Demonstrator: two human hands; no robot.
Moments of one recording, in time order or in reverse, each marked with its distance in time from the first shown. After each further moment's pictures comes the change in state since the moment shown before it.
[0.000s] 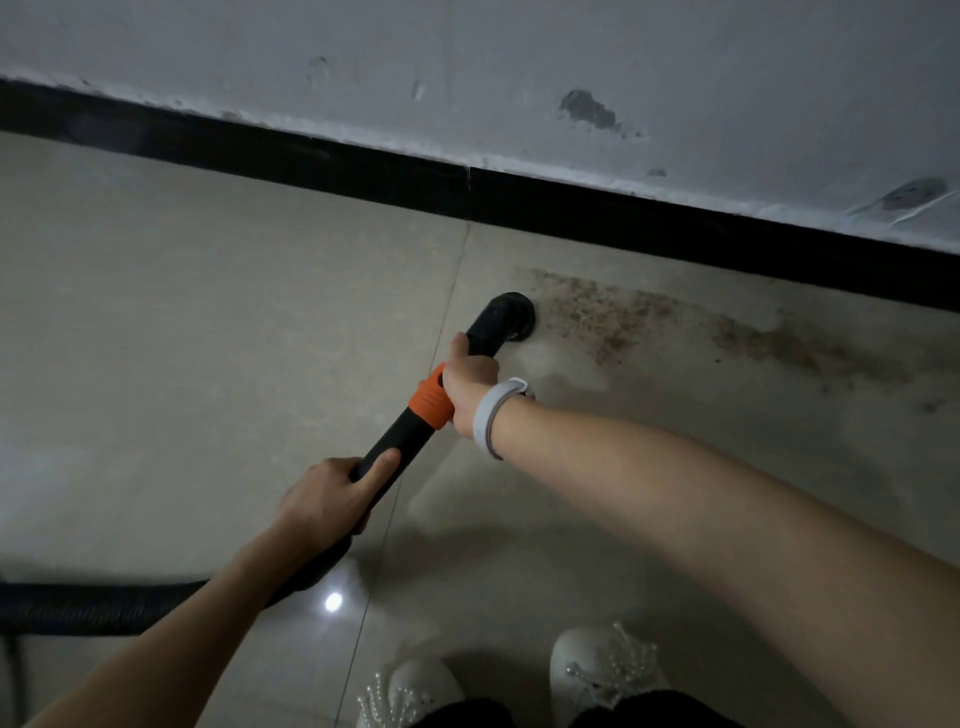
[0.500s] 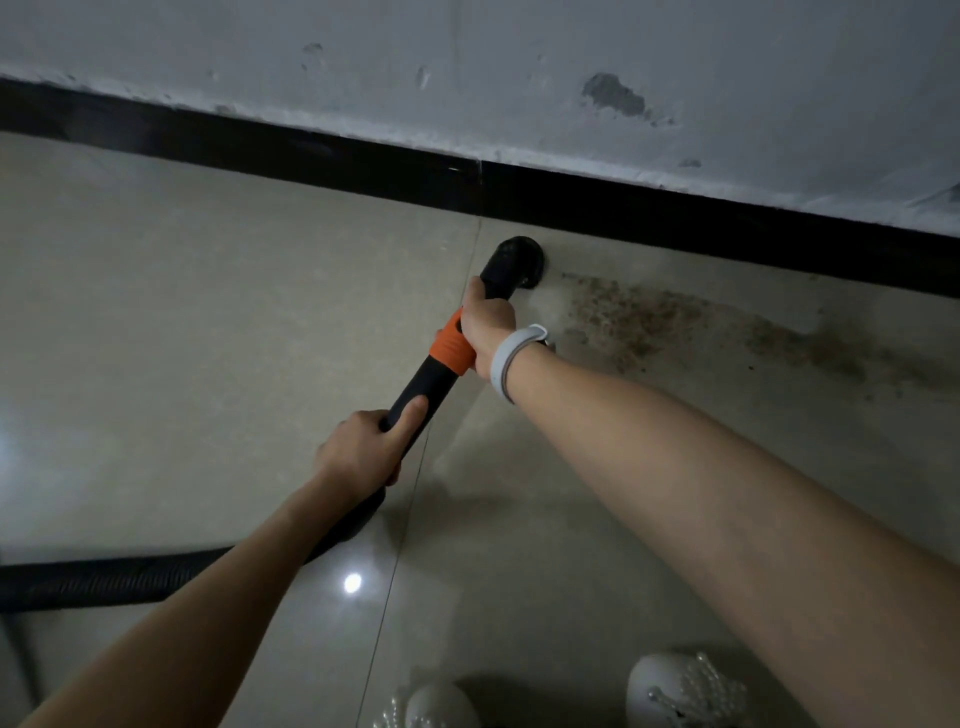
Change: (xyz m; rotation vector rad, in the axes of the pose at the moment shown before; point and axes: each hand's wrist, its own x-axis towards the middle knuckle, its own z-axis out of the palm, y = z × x) left_hand 0.049 0.041 -0.011 -0.059 0.071 0.001; right_hand 0.064 -0.054 0.008 0.033 -0.021 -0.071
